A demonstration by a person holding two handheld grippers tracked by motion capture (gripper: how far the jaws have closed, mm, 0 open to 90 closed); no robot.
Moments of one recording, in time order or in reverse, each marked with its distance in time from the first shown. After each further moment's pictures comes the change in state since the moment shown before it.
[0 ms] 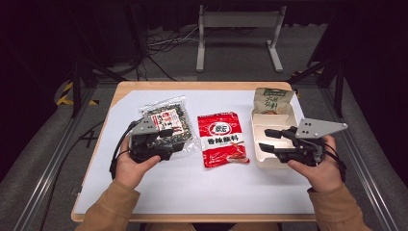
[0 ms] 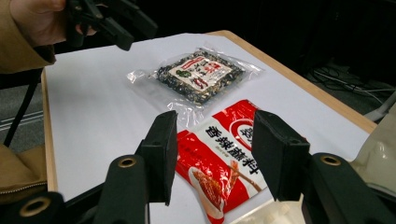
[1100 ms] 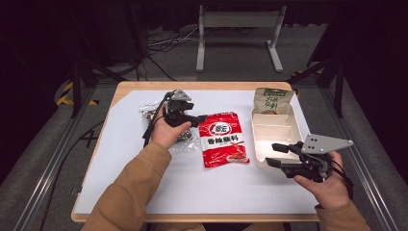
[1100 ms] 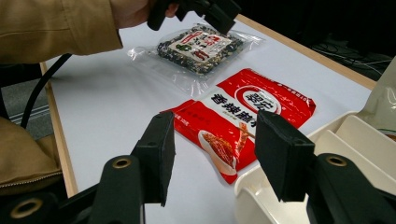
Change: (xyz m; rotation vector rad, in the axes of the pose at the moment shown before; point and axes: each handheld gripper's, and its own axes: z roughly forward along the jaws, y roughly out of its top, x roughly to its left) left arm 0.057 0.050 0.110 0.072 0.081 -0.017; right arm 0.014 -0.032 -0.014 0.048 -0.024 0.062
